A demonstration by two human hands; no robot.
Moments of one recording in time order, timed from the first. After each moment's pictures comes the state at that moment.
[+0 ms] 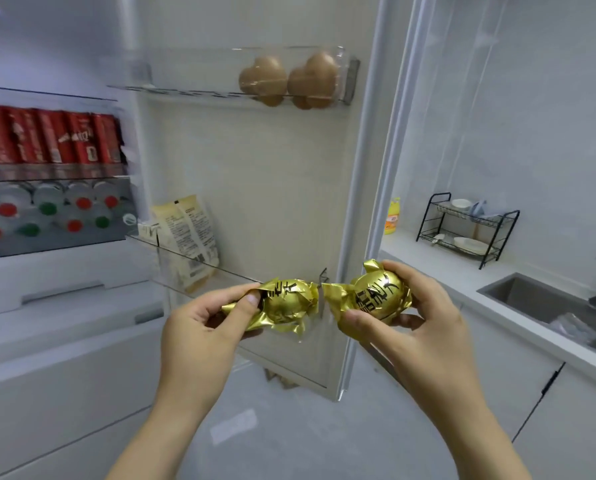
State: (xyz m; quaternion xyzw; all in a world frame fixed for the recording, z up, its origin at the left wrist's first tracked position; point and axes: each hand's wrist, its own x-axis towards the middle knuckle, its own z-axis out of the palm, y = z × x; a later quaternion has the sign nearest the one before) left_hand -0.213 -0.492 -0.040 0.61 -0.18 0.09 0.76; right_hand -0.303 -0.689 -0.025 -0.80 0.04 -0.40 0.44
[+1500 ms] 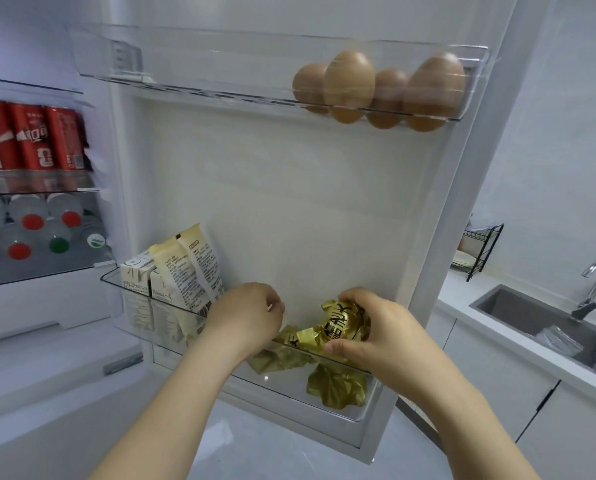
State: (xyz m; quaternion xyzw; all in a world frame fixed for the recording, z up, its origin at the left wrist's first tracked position) left_hand -0.023 -0.517 -0.016 0.92 -0.28 0.05 0.27; right_hand -0.147 -0.671 -0.005 -0.95 0.13 -0.17 0.23
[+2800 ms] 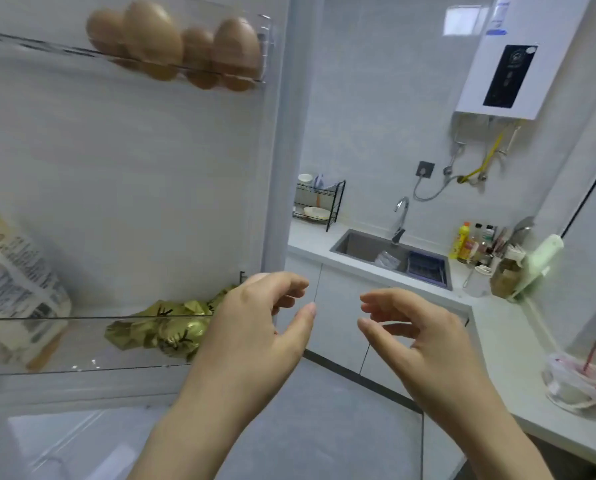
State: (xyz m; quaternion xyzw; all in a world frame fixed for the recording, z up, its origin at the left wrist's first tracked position) left_hand -0.169 -0.545 -0.003 0.70 -0.50 0.02 0.52; right_hand -0.327 -0.657 -0.007 -0.86 0.30 -0.36 0.21
